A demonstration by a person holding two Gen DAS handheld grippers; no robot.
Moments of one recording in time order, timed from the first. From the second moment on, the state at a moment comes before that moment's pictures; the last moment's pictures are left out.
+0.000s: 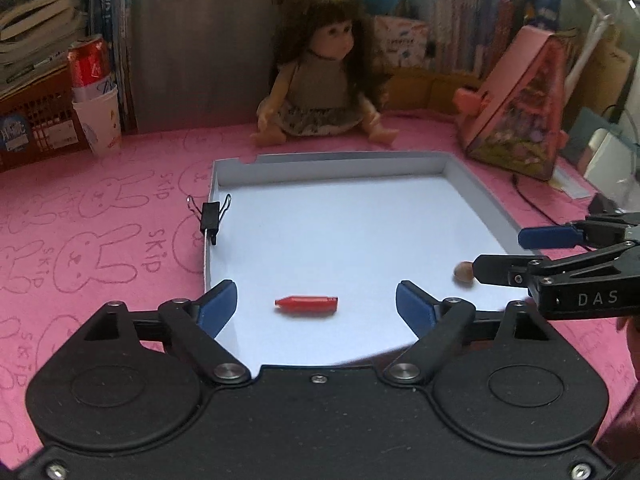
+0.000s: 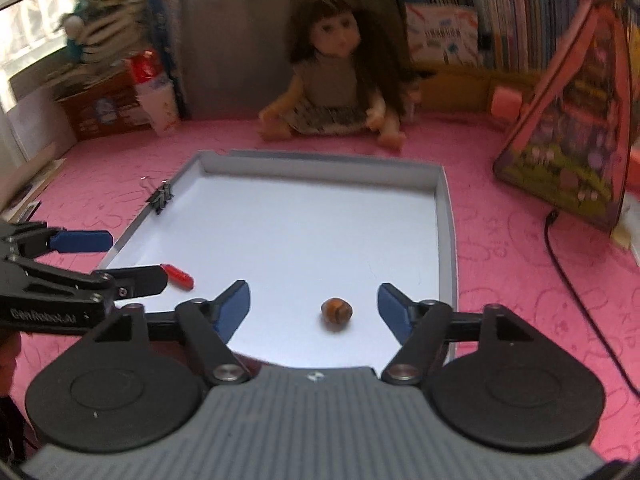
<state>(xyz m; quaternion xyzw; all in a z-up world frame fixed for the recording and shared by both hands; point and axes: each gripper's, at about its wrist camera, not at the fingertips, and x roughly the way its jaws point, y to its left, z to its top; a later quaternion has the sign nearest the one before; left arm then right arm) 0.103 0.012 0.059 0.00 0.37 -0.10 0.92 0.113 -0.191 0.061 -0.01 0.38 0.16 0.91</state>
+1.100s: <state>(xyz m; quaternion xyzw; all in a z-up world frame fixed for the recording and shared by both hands) -0.010 0.038 0.018 0.02 0.34 -0.10 0.93 -0.005 -0.204 0.023 -0.13 0.30 0.26 0.91</state>
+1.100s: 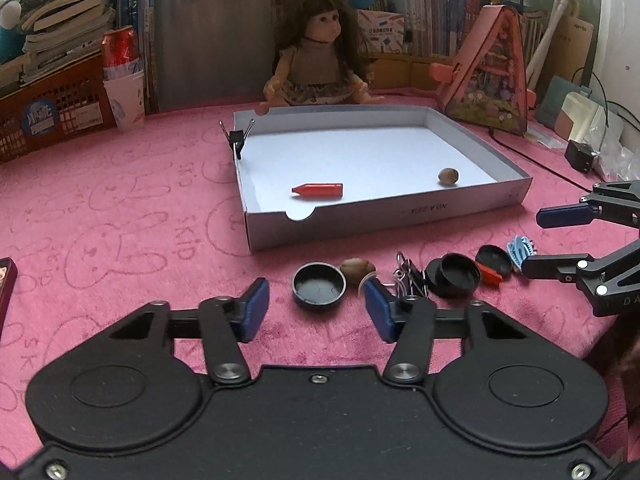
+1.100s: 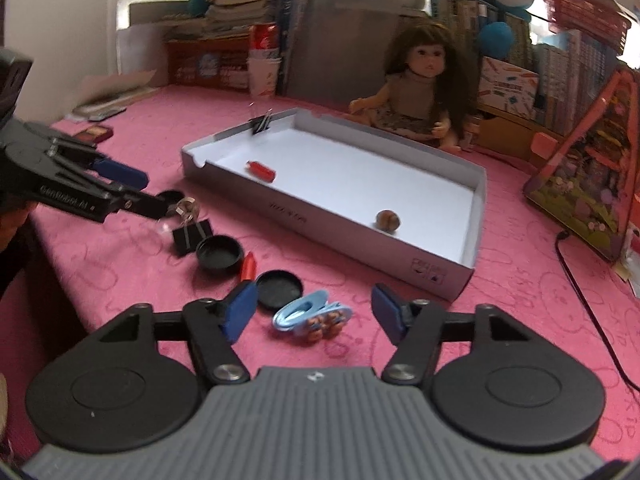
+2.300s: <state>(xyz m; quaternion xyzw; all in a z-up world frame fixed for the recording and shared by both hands) 0.003 0.033 0.003 0.05 0.33 -0.07 0.94 -0.001 -0.207 0.005 -0.12 0.30 0.20 0.92</state>
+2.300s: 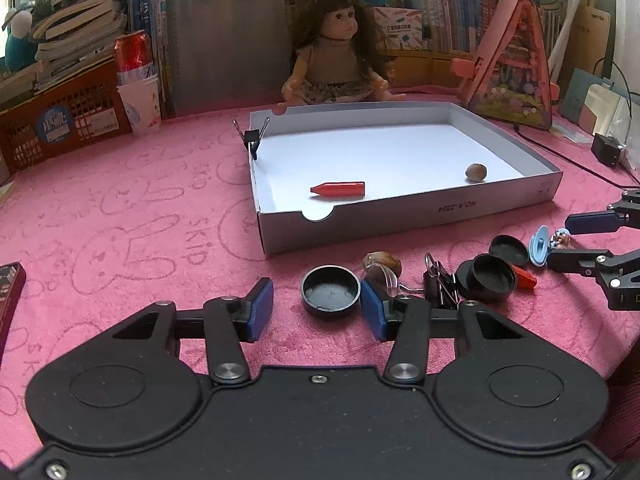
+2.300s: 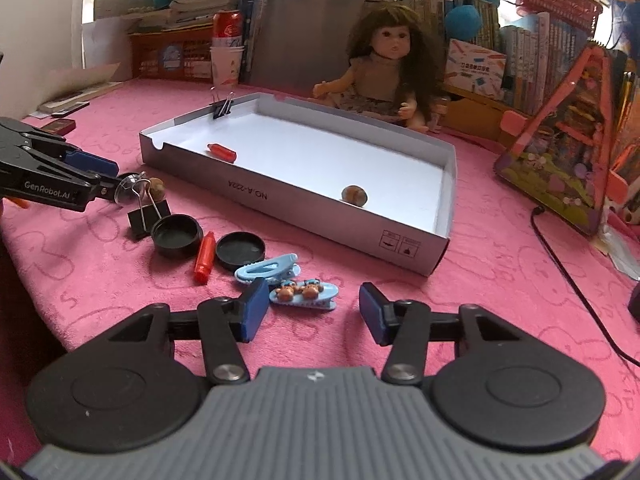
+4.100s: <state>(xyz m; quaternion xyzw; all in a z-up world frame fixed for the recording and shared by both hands) 0.119 0.015 0.073 -0.02 0.34 -0.08 0.94 0.115 -0.220 0.059 0.06 0.37 0.11 0.92</state>
